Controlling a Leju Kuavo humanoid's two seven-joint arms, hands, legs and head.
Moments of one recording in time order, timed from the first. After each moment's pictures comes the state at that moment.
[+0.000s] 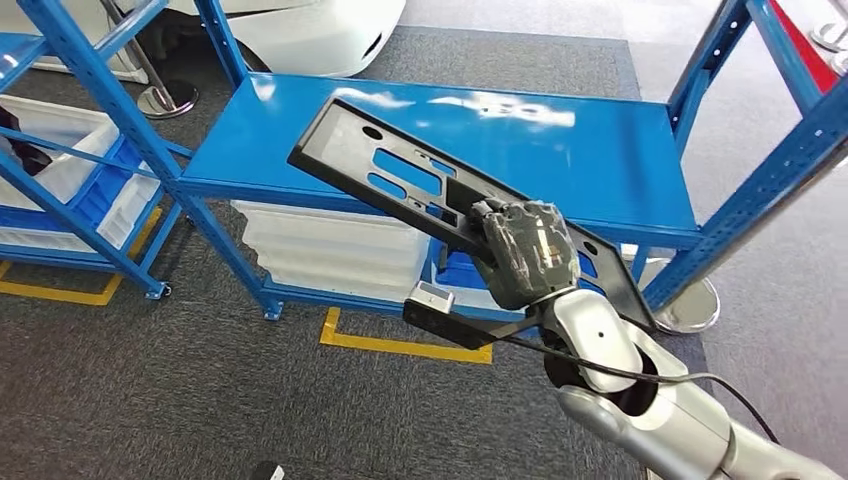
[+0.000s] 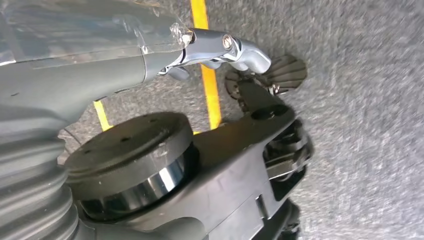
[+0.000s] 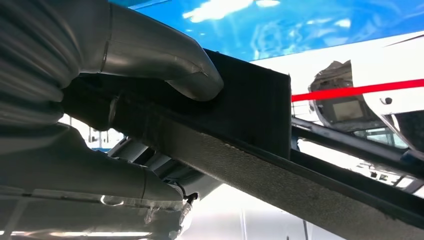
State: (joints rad) left arm -0.18 0.08 -1.12 -0.24 1.11 0.01 -0.12; right arm -0.57 -0.42 0.80 -1.77 0.94 0.11 0.65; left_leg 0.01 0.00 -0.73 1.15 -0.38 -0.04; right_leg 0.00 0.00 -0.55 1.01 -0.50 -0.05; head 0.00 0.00
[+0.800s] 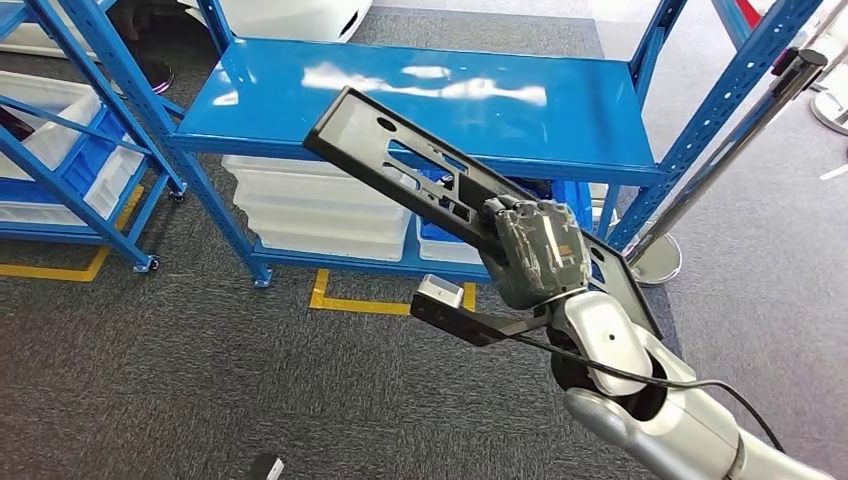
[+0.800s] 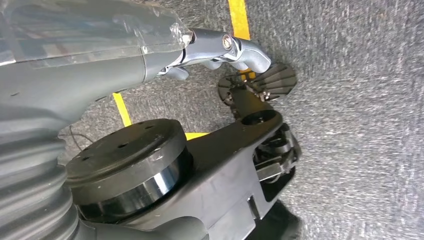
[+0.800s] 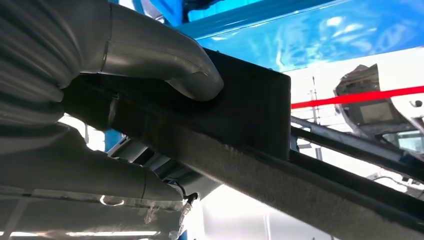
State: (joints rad) left arm -0.18 0.07 -1.12 -0.24 1.11 0.02 -0.12; right arm -0.56 -0.42 0.78 -1.78 0.94 0.11 0.67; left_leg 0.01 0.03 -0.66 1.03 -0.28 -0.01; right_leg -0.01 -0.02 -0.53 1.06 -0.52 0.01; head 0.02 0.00
